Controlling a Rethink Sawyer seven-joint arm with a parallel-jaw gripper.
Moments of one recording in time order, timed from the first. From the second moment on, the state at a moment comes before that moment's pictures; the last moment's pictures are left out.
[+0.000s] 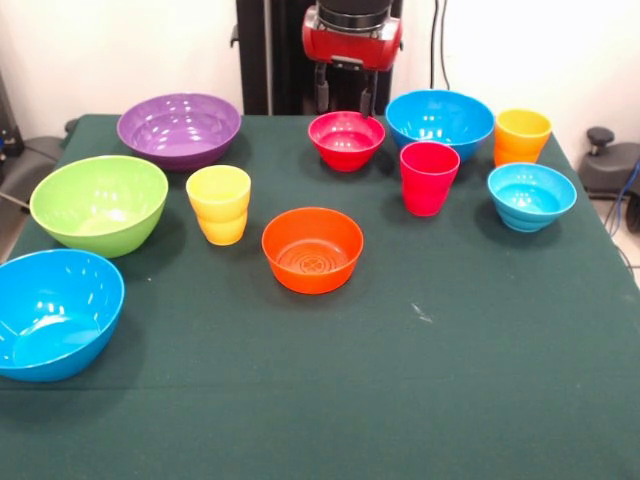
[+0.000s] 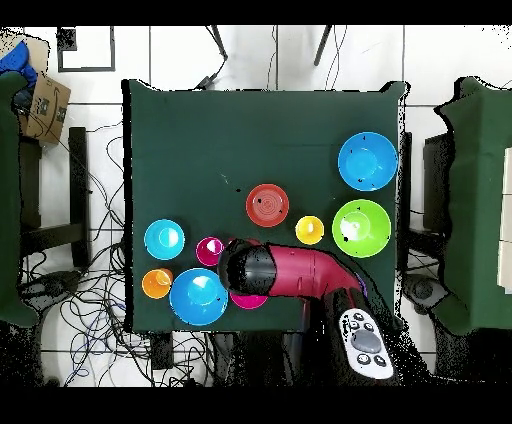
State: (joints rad) arm -0.35 -0.82 0.10 2.01 -0.19 0.45 1.95
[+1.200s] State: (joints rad) arm -0.37 -0.82 0.10 2.02 -0.20 0.43 1.95
